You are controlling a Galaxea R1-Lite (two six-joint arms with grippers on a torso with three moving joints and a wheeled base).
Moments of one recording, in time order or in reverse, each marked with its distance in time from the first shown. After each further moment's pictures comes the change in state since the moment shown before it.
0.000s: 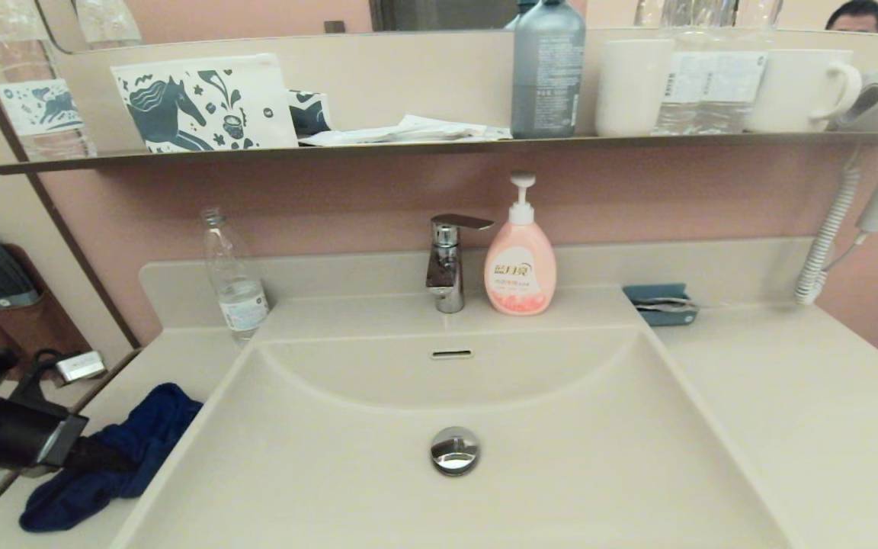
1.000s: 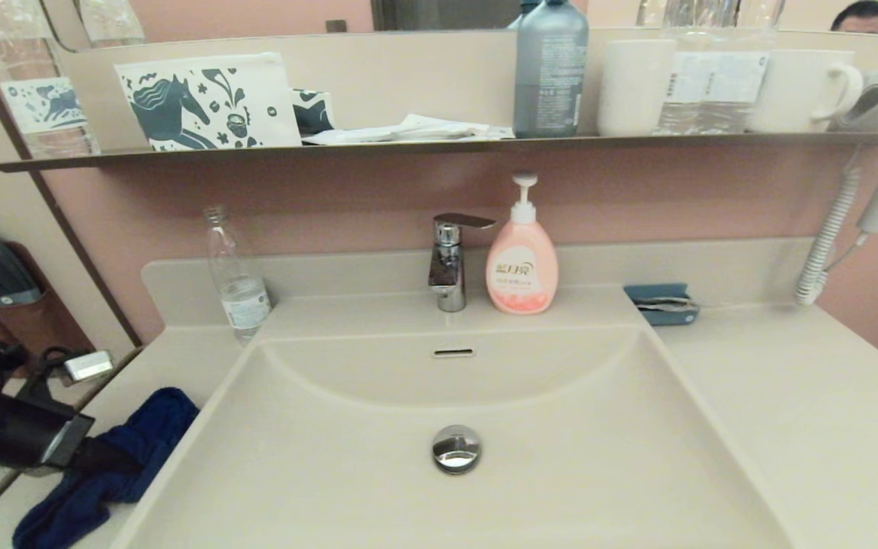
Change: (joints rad) left arm -0.071 -0.038 -0.020 -0.017 -0.053 -0.048; right arm 0.000 0.000 0.000 0.000 0.000 0.000
